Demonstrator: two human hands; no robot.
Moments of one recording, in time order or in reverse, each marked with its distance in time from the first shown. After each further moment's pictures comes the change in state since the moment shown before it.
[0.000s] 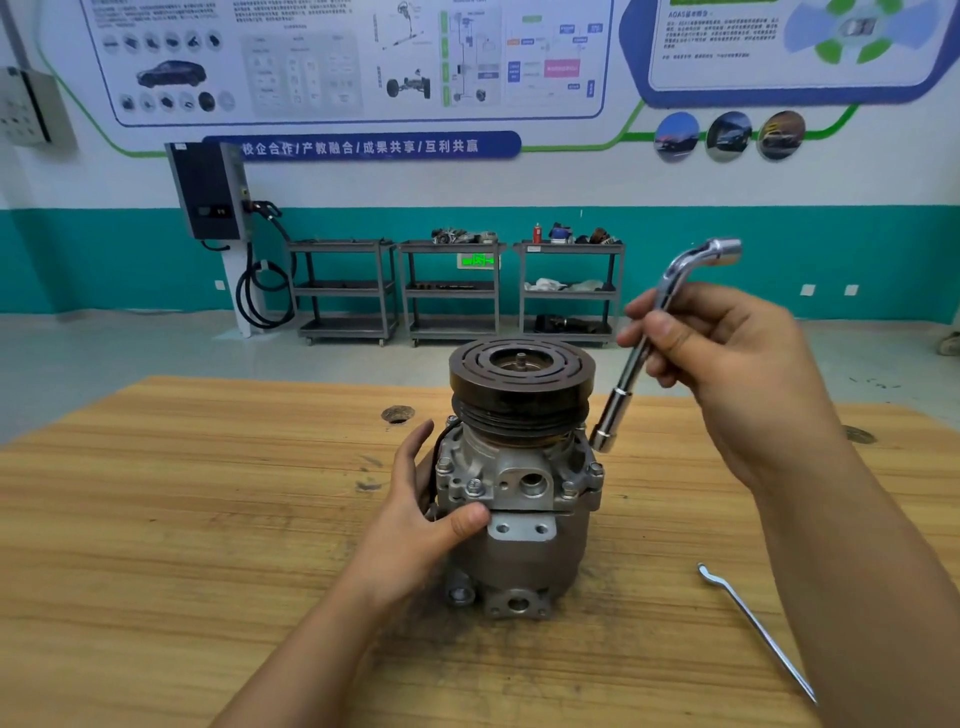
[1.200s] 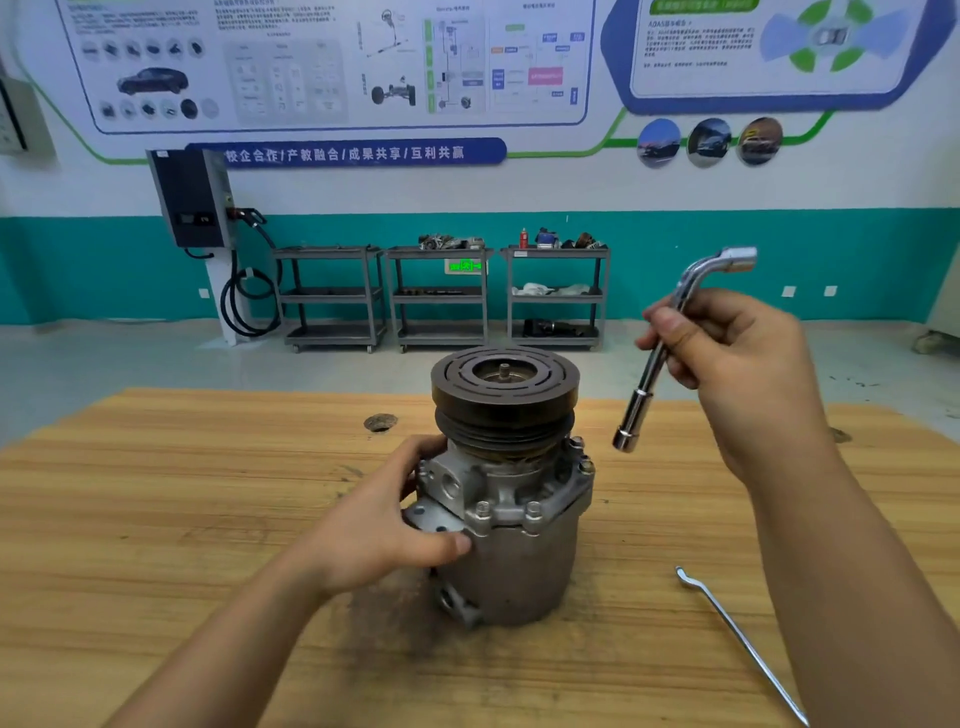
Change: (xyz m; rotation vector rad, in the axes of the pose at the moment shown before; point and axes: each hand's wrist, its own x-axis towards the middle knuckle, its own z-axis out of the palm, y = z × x) left_hand 0.009 0.033 -0.012 0.343 -0.212 -0.093; right_hand 0.004 0.006 -0.018 -0.112 0.179 -0.006
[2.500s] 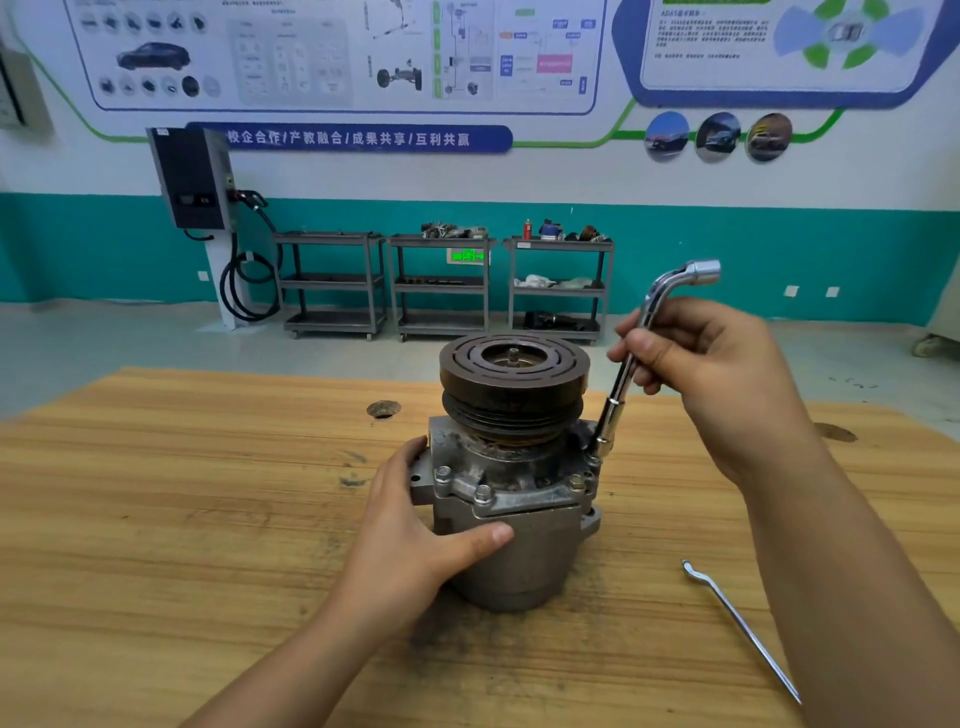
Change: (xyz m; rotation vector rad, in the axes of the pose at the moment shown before) left_hand -0.013 -0.014 0.039 0.025 0.414 -0.015; right_hand -0.004 0.007 0.011 -0.033 -0.201 0.024
